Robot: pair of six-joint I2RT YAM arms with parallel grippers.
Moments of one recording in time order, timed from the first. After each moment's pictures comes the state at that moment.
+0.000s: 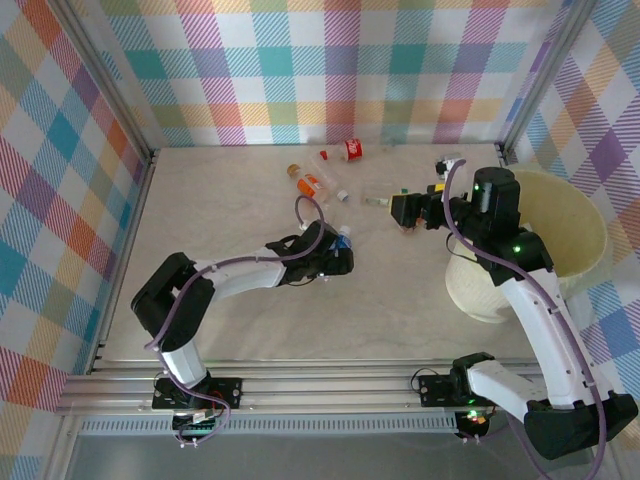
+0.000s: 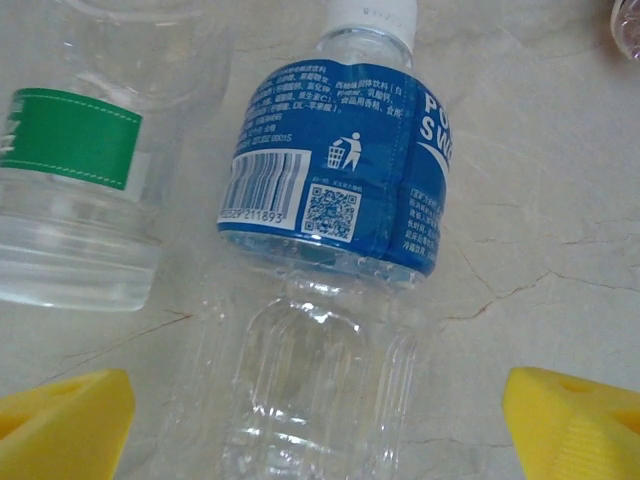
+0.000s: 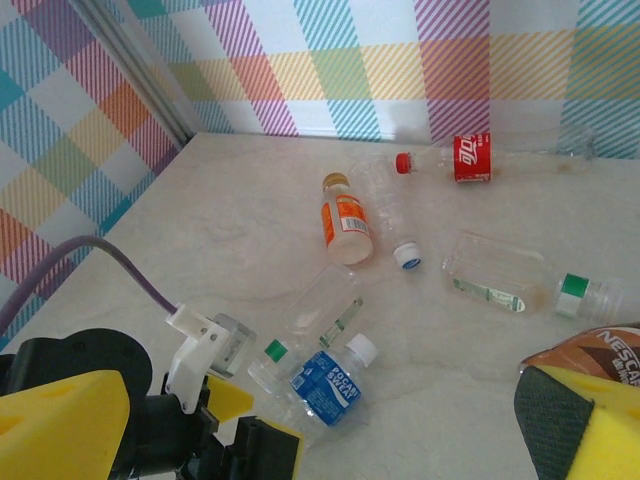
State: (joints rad) left arm -0.81 1.75 1.08 -0.24 -0.11 -0.74; right arm 0.27 1.02 1.19 -0.58 -0.34 0.17
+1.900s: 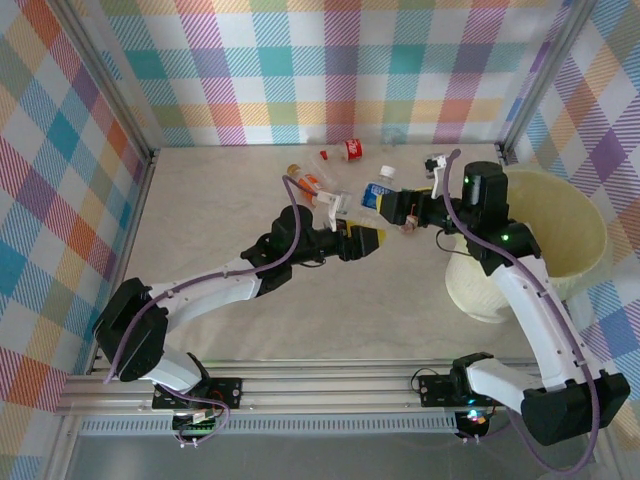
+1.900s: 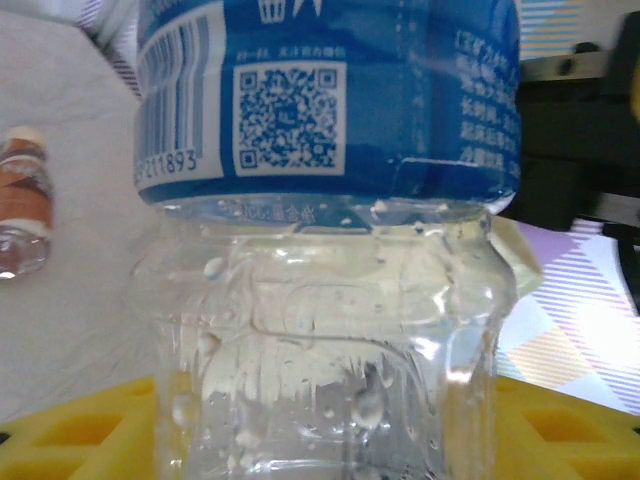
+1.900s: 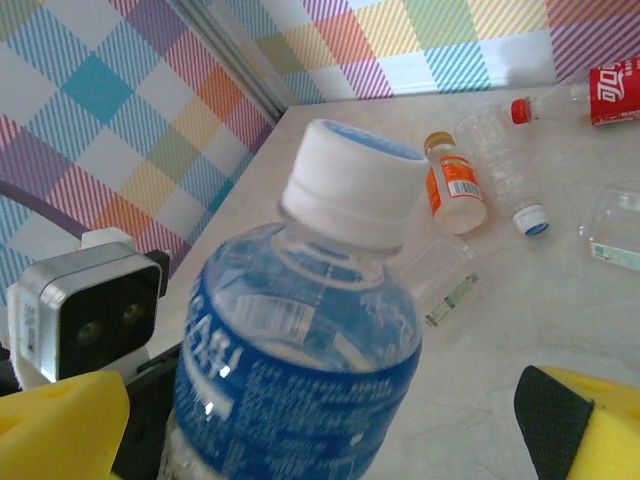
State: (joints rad) left arm -0.84 1.49 1.00 0.40 0.40 -0.72; right arm 0.27 1.10 1.19 -0.52 -0.56 0.34
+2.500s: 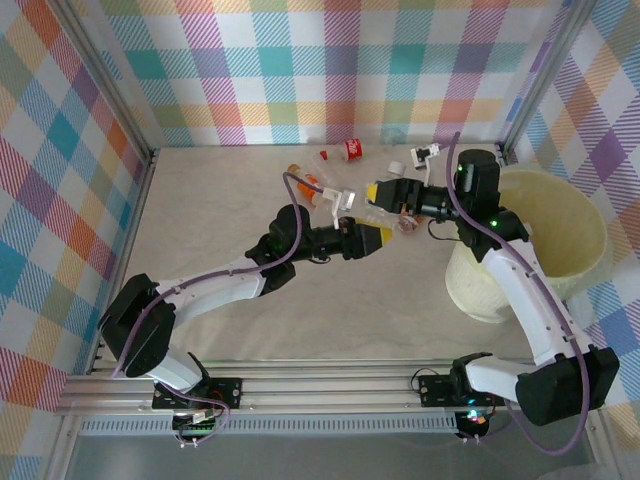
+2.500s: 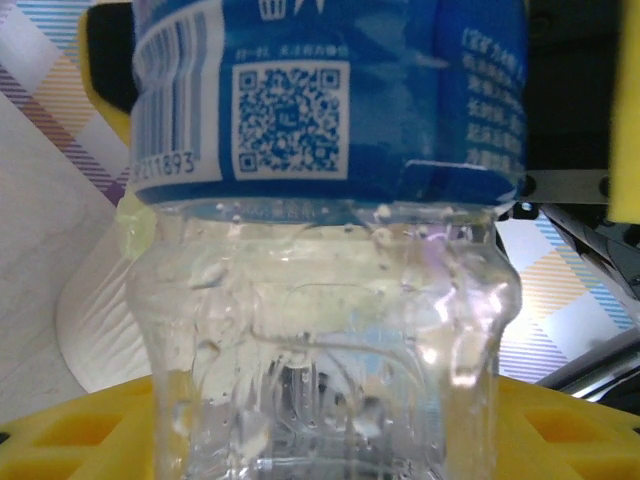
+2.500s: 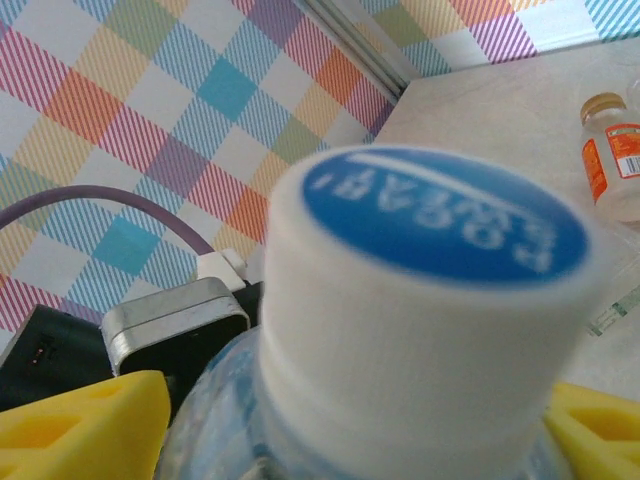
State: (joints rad) left arm -0.84 1.53 1.00 0.57 0.52 -0.82; right arm 0.27 1.19 1.20 -0.36 -0.84 0.53
